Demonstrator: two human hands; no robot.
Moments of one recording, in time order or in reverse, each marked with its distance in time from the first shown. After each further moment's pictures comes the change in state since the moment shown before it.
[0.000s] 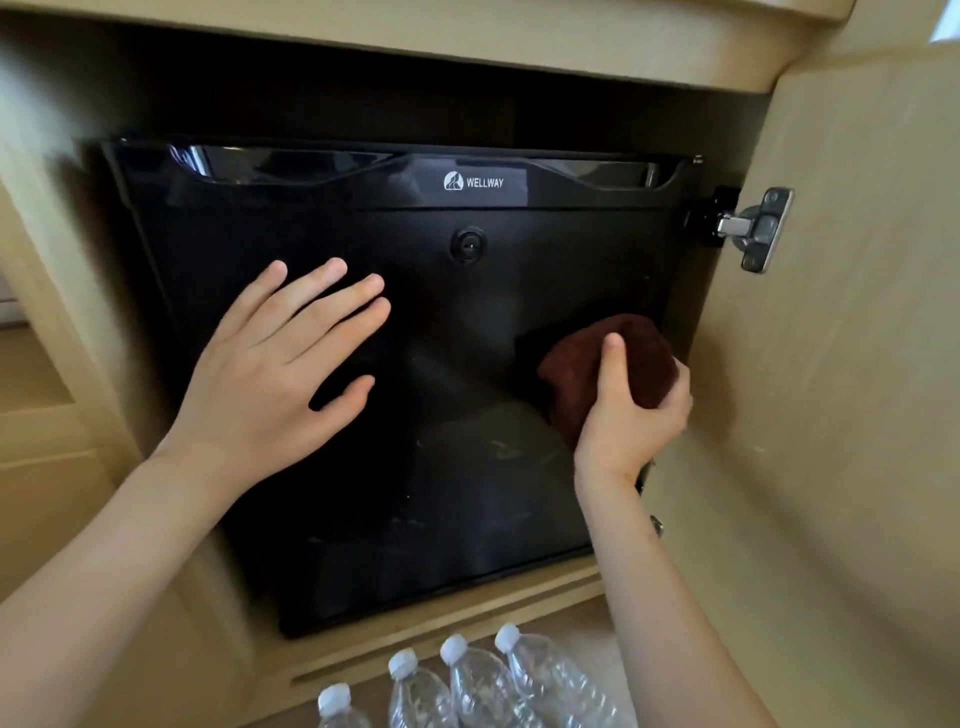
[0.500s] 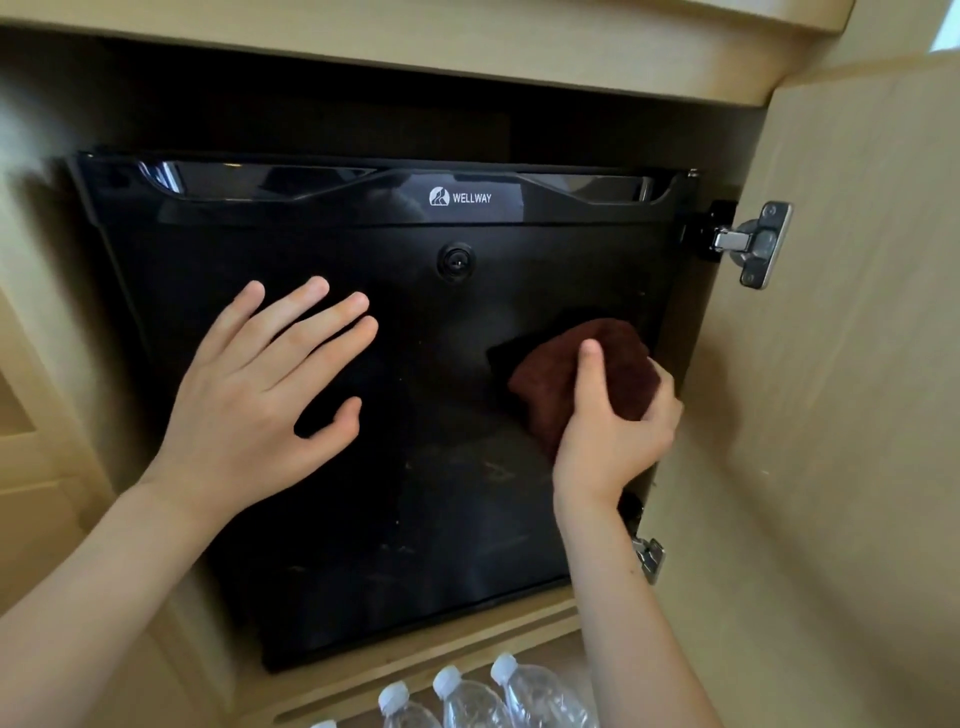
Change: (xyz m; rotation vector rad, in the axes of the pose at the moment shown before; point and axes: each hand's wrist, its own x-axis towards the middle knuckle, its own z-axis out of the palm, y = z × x) left_hand -0.001 -0.001 0.012 0.021 0.053 0.004; right_hand -0.008 -0.002 0.009 0.026 0.002 -0.054
